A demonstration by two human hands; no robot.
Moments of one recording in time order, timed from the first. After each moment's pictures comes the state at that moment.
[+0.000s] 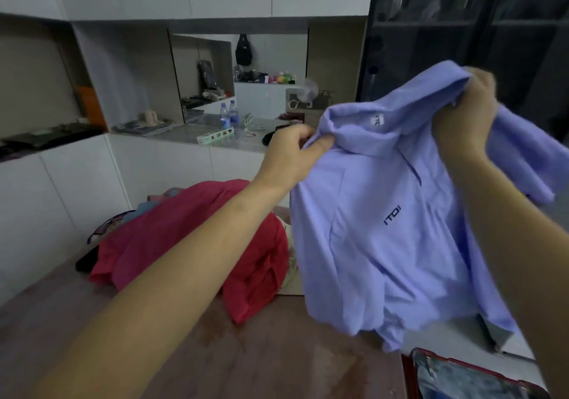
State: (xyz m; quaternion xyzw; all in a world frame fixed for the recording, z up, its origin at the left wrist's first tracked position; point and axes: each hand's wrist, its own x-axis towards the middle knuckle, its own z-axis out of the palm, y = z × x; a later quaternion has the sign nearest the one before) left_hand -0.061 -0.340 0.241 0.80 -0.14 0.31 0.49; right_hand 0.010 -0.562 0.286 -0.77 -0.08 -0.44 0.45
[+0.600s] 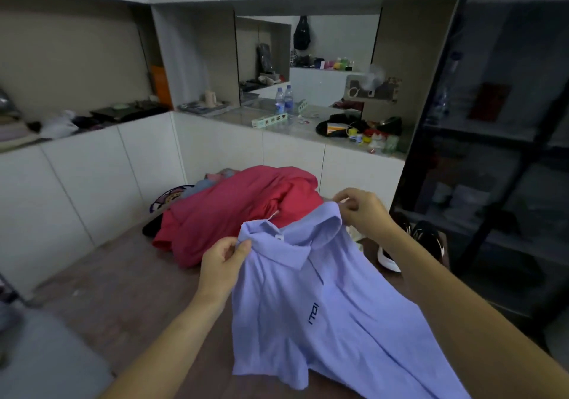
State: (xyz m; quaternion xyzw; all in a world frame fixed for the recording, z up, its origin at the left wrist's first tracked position) left_hand -0.156 -0.184 0.038 0.73 0.18 0.32 0.58; right_hand 0.019 -0.397 0.117 -0.86 -0.31 0.00 0.41
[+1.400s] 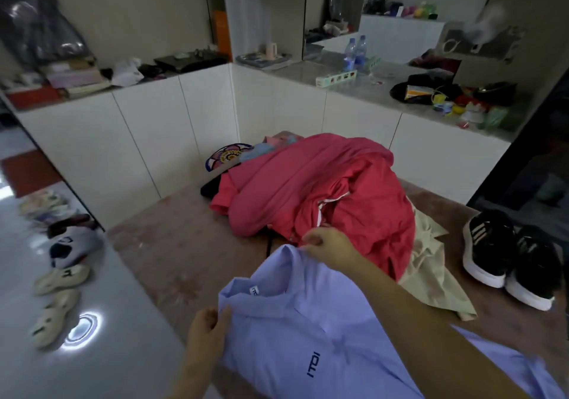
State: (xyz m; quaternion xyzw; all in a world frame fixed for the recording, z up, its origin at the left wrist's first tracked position) left_hand -0.266 -0.109 -0.108 0.67 0.46 0.23 0.54; right_hand -0.005 -0.219 -0.027 -0.84 -0.38 0.19 0.33
